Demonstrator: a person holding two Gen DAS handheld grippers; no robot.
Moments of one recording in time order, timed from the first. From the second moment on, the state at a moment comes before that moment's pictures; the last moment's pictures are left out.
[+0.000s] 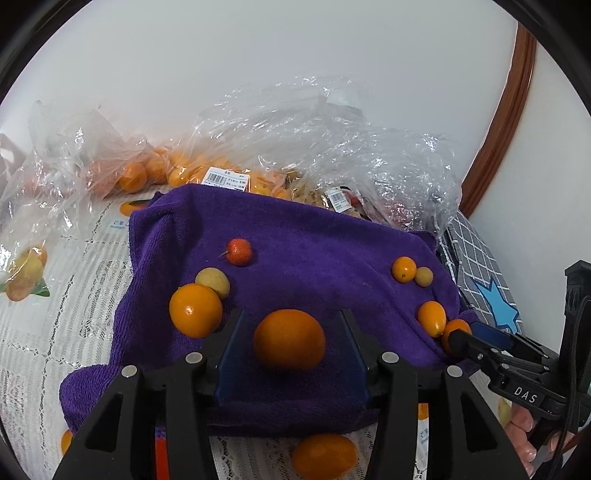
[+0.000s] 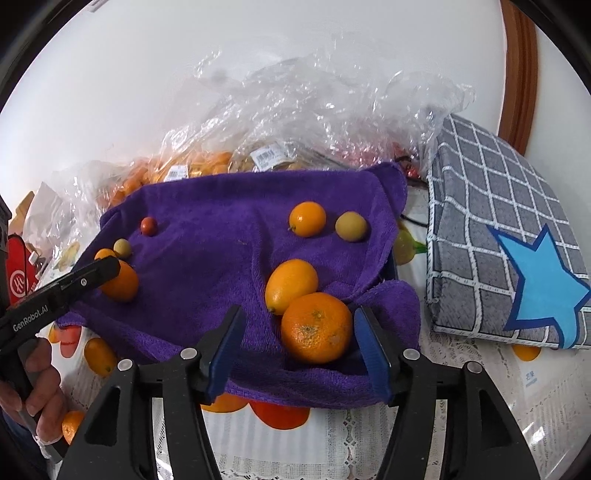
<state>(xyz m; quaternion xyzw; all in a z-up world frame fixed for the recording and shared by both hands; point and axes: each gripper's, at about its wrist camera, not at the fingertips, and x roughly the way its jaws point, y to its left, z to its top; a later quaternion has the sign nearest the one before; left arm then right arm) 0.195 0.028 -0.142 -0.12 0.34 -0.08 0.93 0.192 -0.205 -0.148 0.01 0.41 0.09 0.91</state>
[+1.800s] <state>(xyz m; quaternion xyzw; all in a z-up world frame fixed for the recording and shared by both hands) 0.108 0.092 -0.134 -0.14 0.34 -0.05 0.93 0.066 -0.085 -0.150 0.01 0.43 0.24 0.87</state>
